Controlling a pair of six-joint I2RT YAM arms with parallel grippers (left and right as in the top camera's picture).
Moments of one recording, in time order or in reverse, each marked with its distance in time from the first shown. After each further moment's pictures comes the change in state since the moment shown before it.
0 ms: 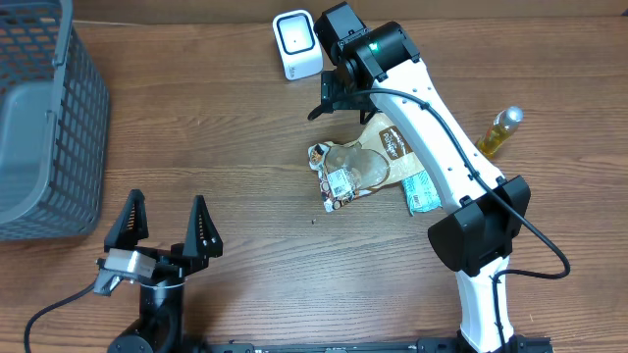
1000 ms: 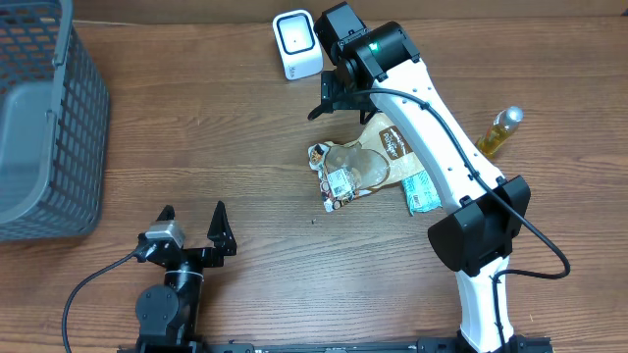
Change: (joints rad) left arm 0.000 -0.001 -0.141 -0.356 -0.040 0.001; right arm 0.000 0.000 0.000 0.000 -0.001 0.000
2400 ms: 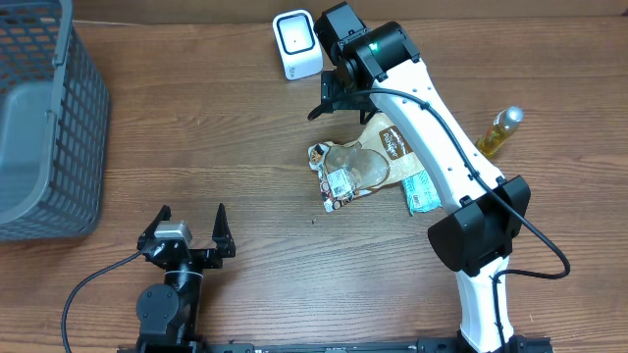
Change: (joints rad) left arm 0.000 0.000 0.000 -0.016 -0.014 0.162; right arm 0.000 0.000 0.000 0.000 0.001 0.000
